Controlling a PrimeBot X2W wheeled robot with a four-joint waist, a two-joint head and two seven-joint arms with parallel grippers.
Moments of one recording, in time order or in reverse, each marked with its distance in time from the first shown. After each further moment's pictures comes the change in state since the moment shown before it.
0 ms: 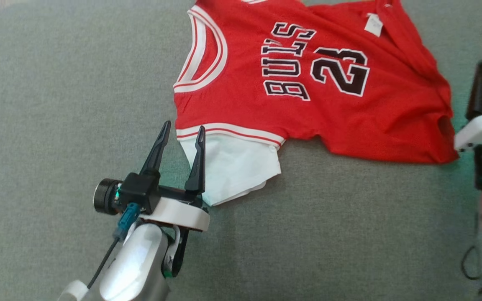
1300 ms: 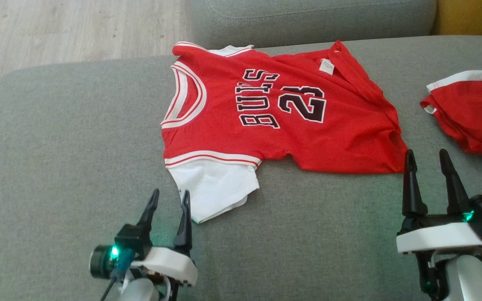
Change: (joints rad) left arm 0.167 0.000 0.042 0.133 -0.042 0.000 0.006; right arm 0.578 0.145 0.263 -0.569 0.229 0.000 -0.069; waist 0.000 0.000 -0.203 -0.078
